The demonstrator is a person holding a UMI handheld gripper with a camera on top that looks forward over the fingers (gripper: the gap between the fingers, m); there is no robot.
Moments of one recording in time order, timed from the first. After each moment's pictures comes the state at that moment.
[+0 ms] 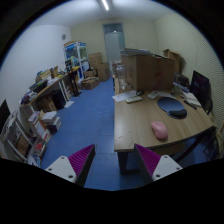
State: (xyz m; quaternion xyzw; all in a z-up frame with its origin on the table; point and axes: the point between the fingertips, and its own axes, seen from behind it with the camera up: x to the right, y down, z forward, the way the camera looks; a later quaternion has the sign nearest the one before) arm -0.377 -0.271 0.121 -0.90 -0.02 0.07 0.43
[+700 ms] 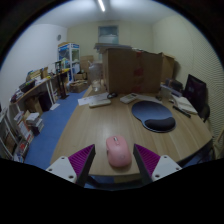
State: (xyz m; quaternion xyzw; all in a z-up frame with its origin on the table) arm -0.192 -0.138 0.039 -0.89 -0.02 0.02 0.46
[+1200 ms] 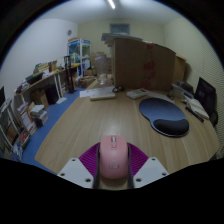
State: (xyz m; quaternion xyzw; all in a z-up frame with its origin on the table) arm -0.186 -0.089 -0.016 -0.88 -0.08 0.05 0.46
